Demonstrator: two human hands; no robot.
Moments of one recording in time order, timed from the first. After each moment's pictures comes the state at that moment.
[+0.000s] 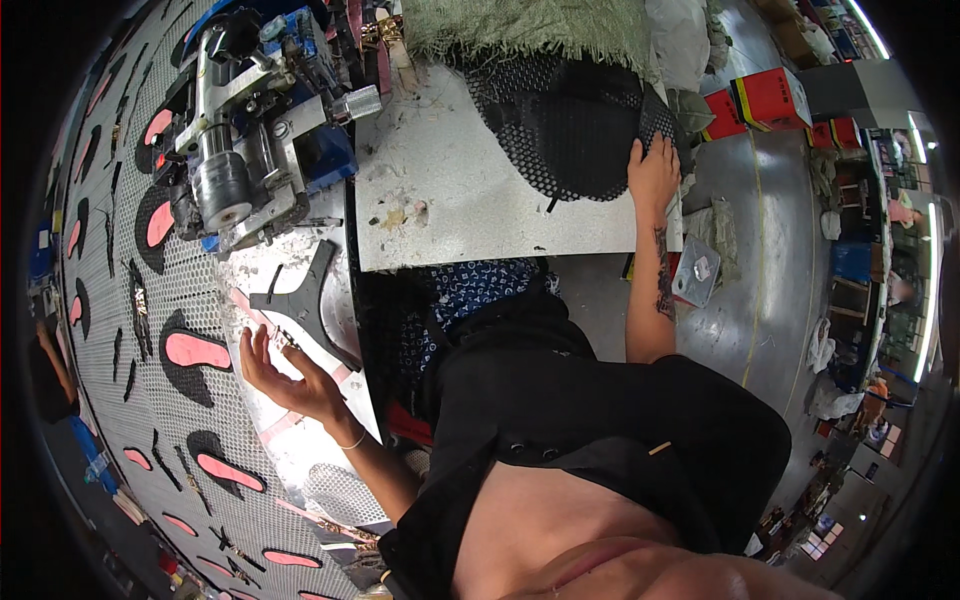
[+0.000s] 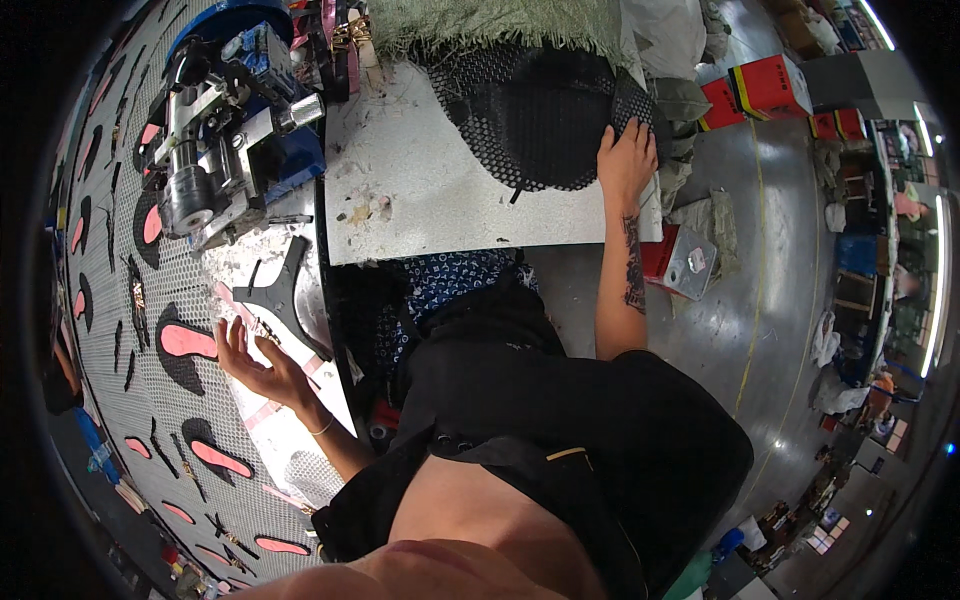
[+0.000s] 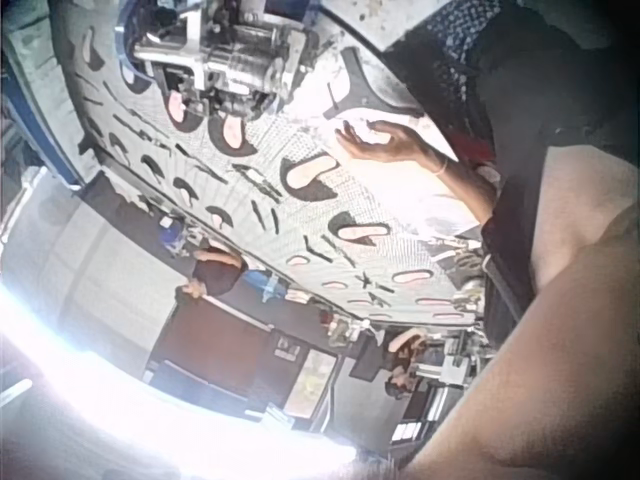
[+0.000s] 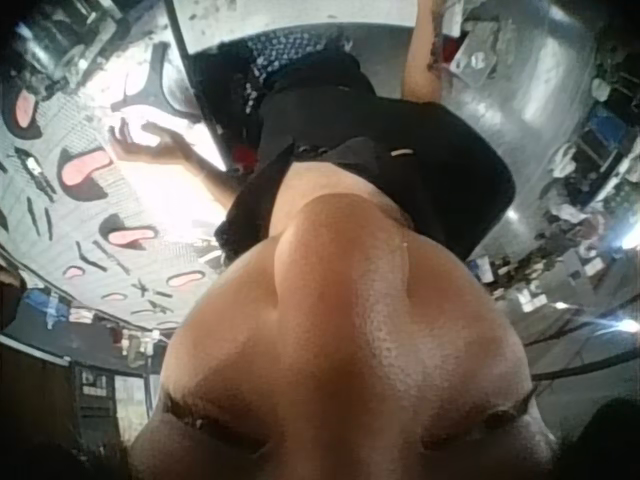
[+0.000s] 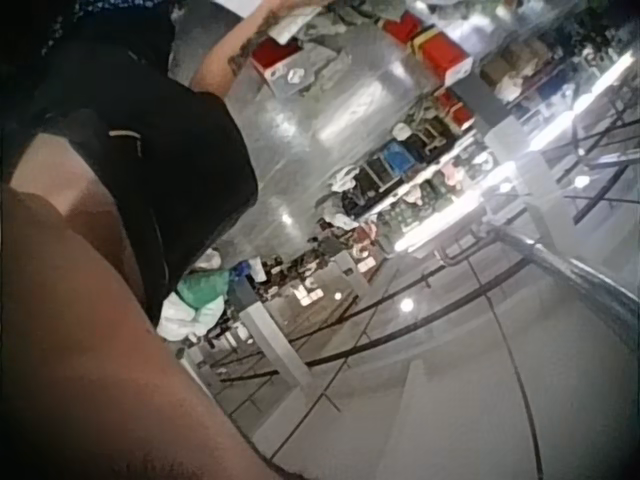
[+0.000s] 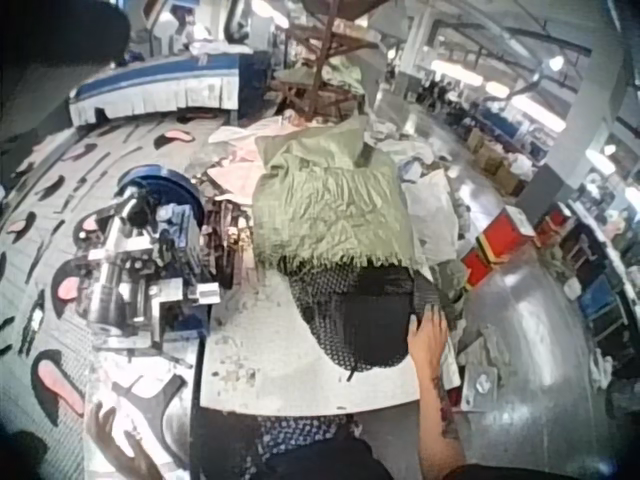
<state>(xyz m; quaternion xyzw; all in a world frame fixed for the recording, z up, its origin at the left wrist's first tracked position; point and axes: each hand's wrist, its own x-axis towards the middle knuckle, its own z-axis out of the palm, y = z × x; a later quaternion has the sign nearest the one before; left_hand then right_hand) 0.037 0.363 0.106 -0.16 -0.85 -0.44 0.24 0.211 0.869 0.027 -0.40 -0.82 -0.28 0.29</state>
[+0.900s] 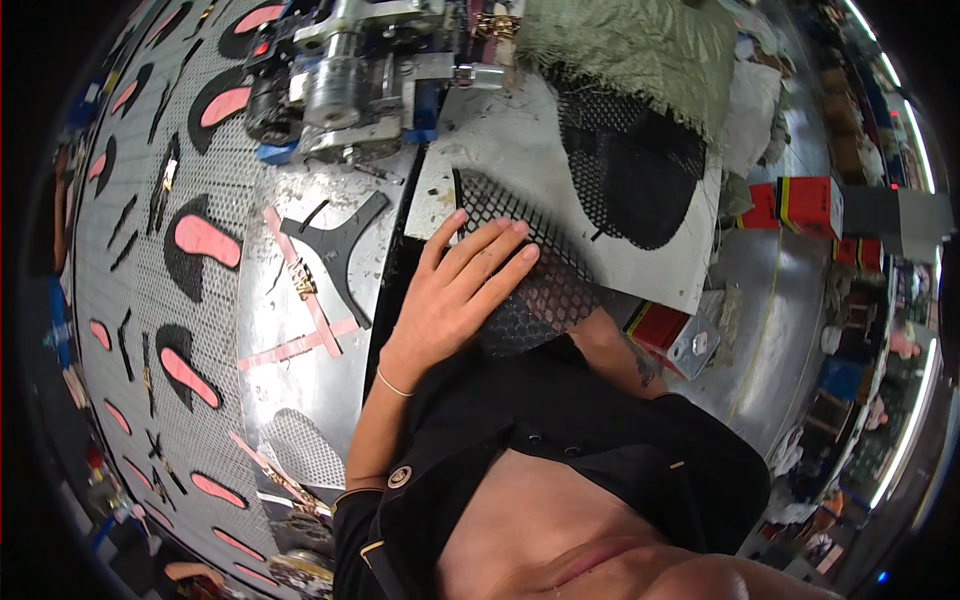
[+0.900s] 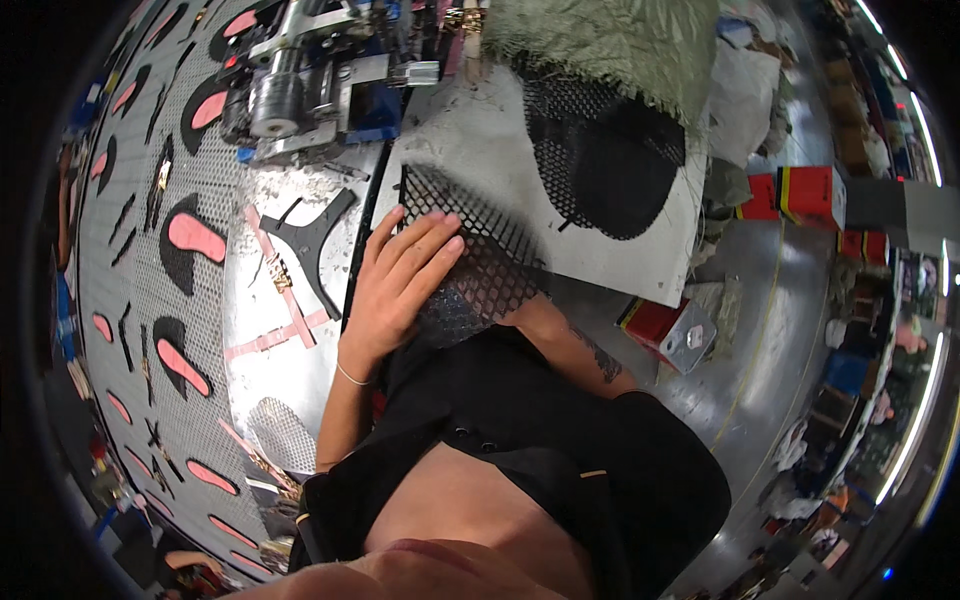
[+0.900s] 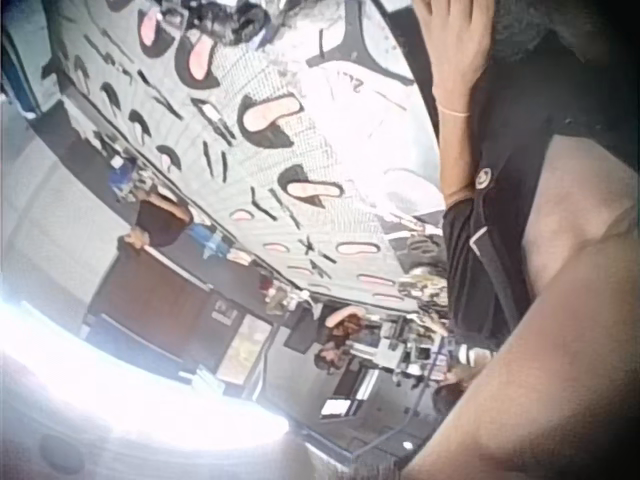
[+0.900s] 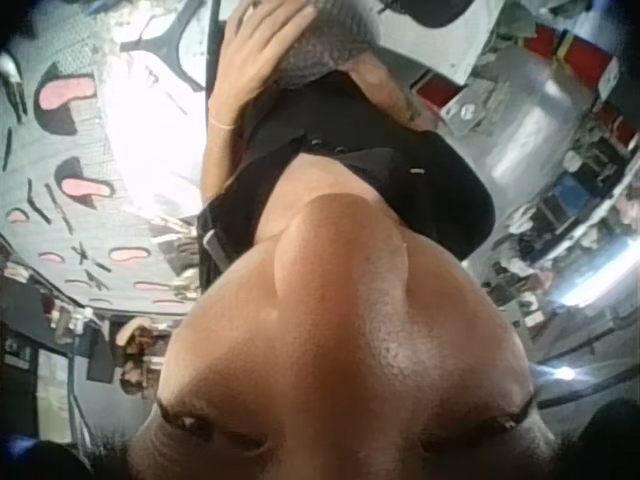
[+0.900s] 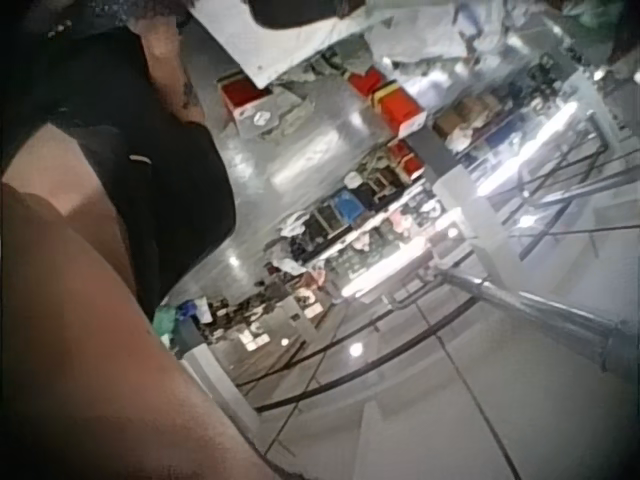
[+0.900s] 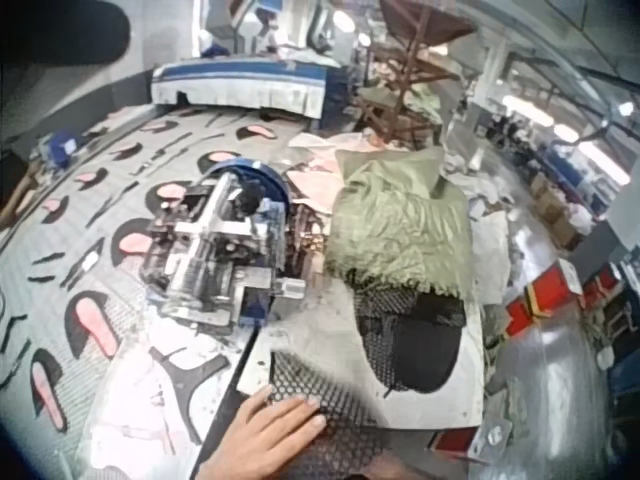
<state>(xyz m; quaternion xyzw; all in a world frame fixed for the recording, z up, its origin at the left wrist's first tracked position) 0.067 0.454 0.170 -0.53 -0.78 -0.33 0.08 0.172 0.634 0.082 0.08 -0.80 0.58 0.10</state>
